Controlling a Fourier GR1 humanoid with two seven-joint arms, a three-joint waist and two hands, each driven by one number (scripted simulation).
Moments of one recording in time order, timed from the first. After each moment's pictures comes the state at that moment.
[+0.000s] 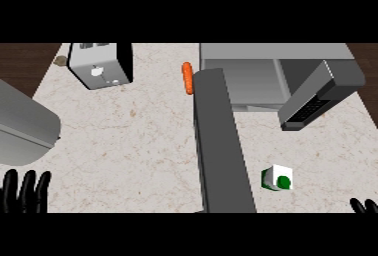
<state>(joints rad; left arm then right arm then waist) 0.60 0.04 -0.31 -2.32 0.01 0.18 -0.22 0.72 -0.07 0.17 -2.45 0.03 0.24 -0.25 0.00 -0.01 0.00</state>
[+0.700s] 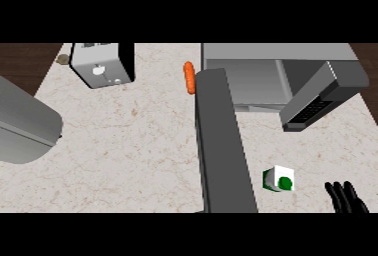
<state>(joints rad) 0.89 0.11 -0.31 -2.35 0.10 0.10 -0.47 0.66 -0.02 0.16 -2.24 0.18 0.17 -0.38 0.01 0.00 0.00</state>
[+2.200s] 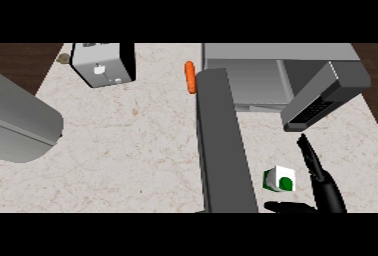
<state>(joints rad) 1.16 0.18 -0.21 -2.32 0.22 -0.06 -0.75 0.16 -0.08 -0.08 -1.42 0.27 0.04 -0.63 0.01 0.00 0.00</state>
